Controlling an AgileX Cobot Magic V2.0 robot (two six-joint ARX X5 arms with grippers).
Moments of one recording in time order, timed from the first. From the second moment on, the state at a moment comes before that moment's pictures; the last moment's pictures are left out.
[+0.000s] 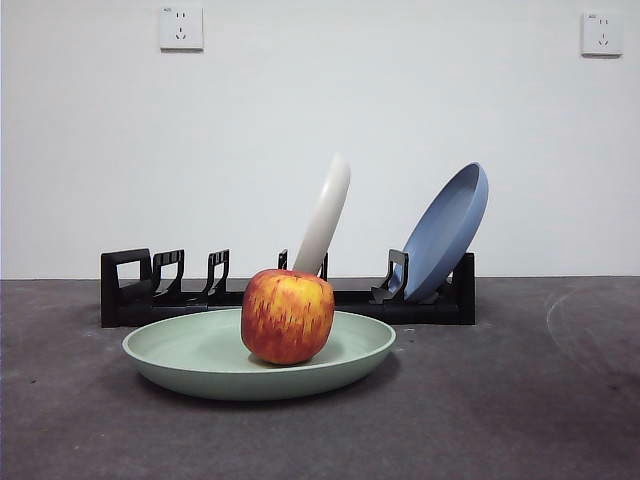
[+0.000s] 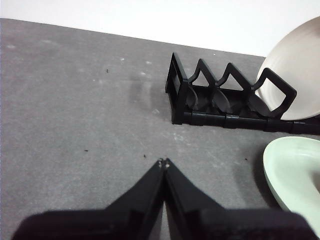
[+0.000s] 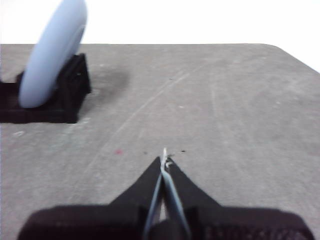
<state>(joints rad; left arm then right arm) -0.05 0.04 0.02 -0.19 0.02 -0.19 0.04 0.01 0.02 -0.19 0.08 -0.04</state>
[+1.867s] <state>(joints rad) -0.05 0.04 0.02 -0.19 0.02 -0.19 0.04 0.01 0.02 -0.19 0.08 -0.06</state>
